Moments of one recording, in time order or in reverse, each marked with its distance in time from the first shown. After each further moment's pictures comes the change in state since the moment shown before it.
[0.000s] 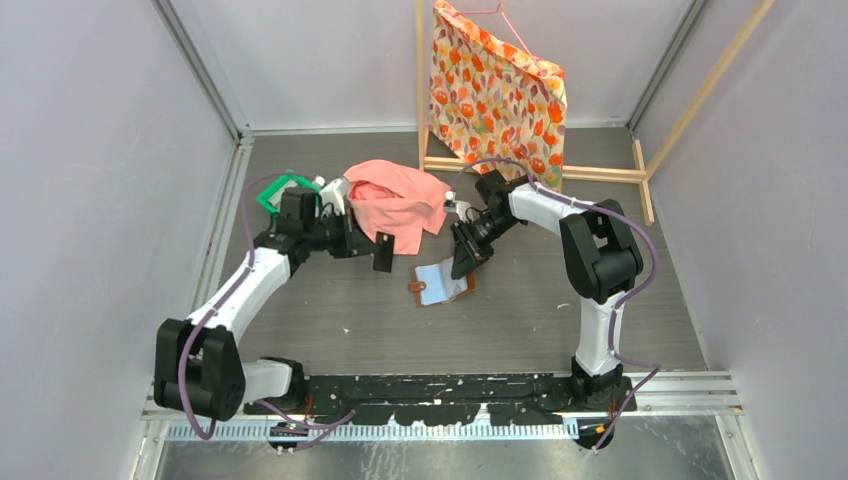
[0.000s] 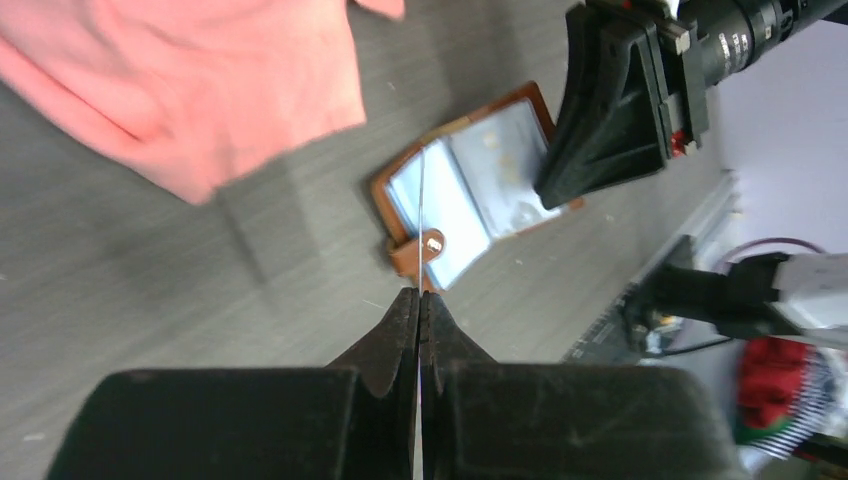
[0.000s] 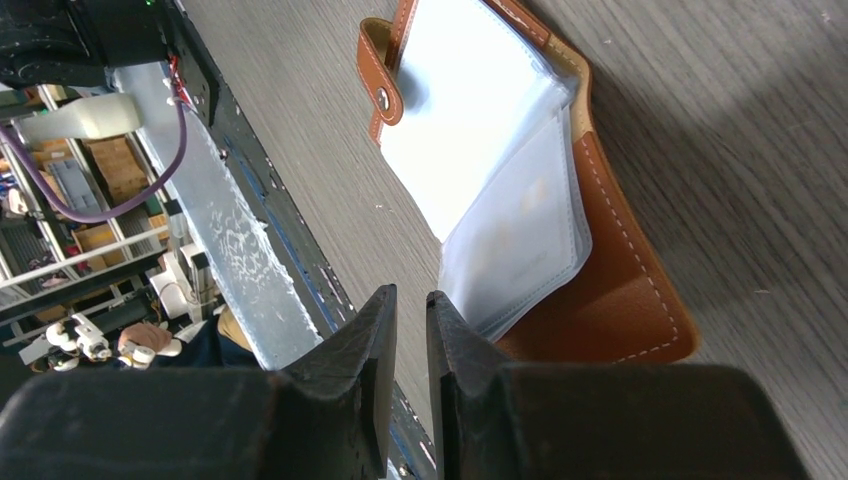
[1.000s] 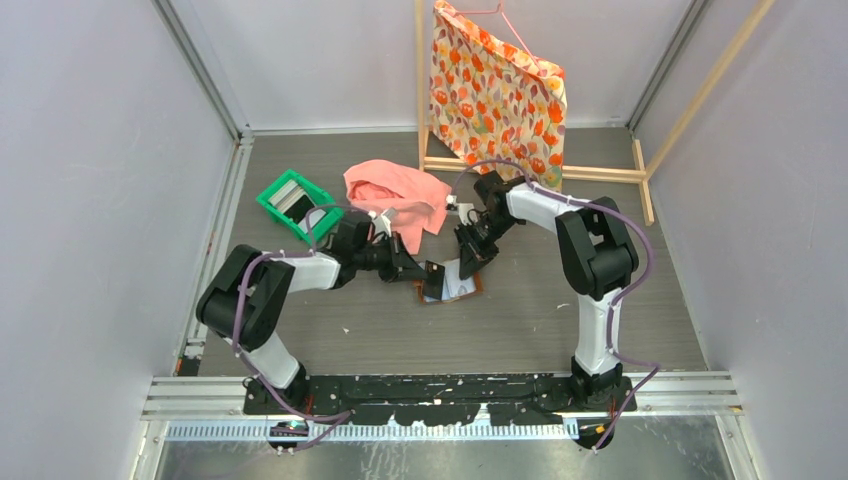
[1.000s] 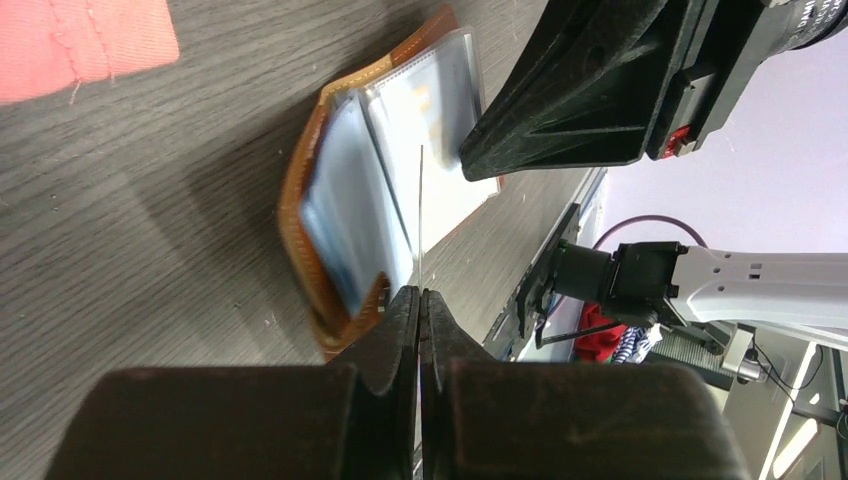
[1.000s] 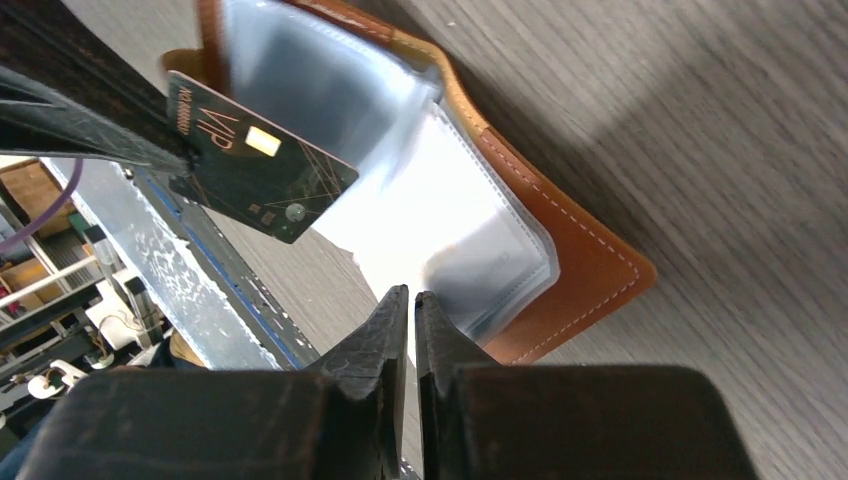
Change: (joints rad) left arm -0.251 0.402 -0.196 0.661 0.135 -0.524; right arm 0.000 0.024 0.015 -0.006 0.167 0.003
